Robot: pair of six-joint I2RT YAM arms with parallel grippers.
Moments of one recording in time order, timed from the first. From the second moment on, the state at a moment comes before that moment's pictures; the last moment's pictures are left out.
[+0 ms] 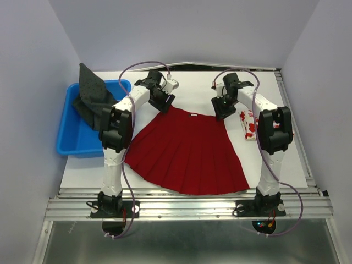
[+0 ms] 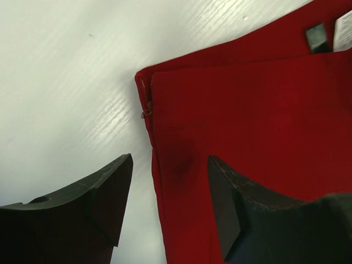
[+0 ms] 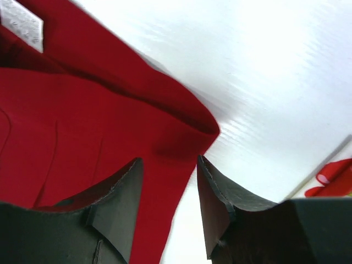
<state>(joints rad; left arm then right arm) -0.34 2.20 1.86 -0.69 0.26 0.35 0.23 2.09 1.73 -0.86 -0.23 -0.17</state>
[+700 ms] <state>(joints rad) -0.34 2.30 1.96 -0.65 0.26 0.36 0.21 2.10 1.62 -0.72 -0.26 -0.23</state>
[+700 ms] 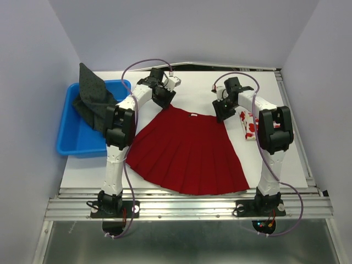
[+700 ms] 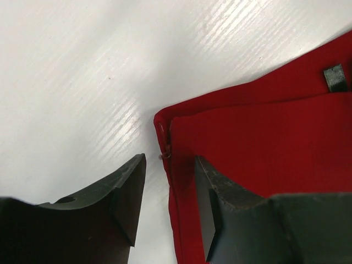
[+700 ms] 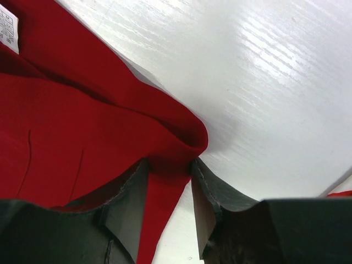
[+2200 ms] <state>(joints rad) -0.31 2.40 2.24 -0.73 0.35 0.25 -0.04 2.02 1.37 -0.68 -0.54 -0.11</state>
